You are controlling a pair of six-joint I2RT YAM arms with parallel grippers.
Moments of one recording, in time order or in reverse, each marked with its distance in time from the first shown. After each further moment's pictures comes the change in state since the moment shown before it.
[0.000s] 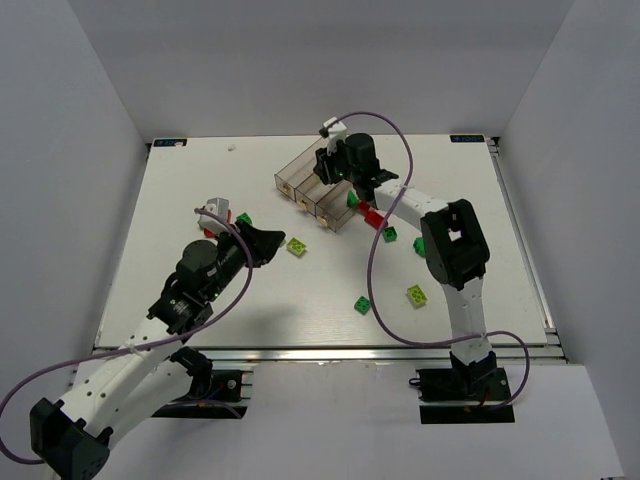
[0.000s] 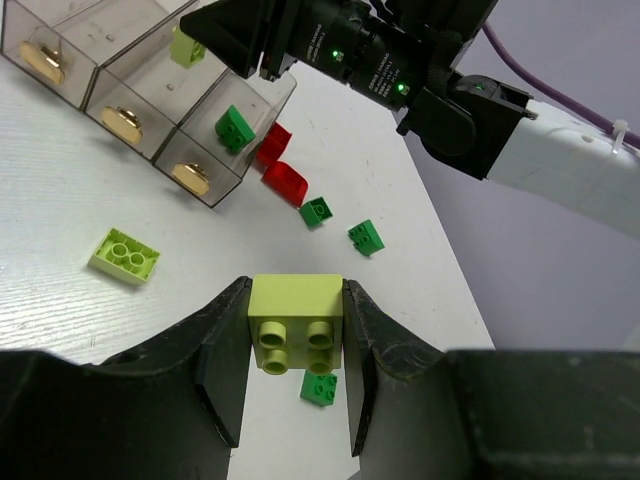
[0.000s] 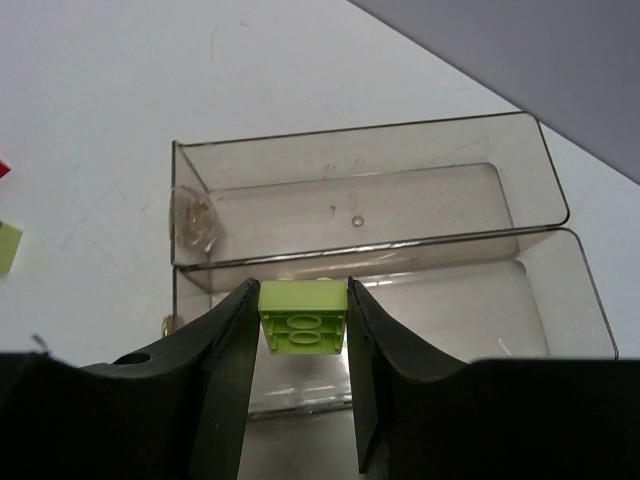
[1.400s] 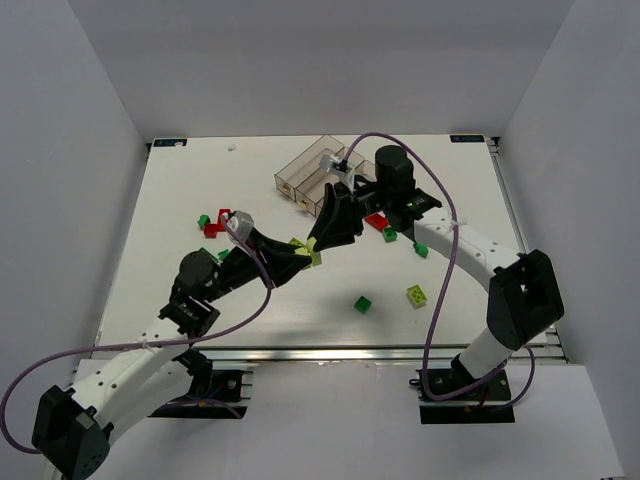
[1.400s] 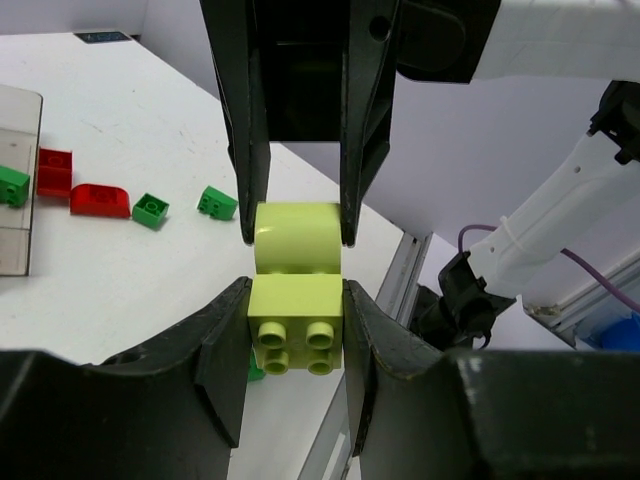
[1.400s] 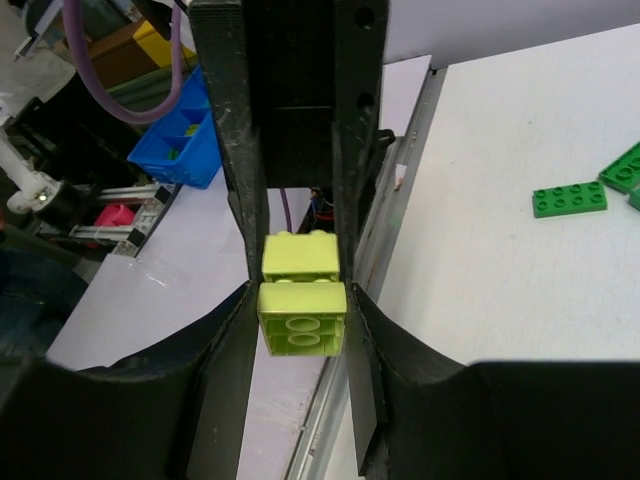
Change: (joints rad) left arm -0.011 0.051 -0.126 0.440 0.534 0.145; right arm 0.066 -0.552 -0.406 0.026 -1.207 0.382
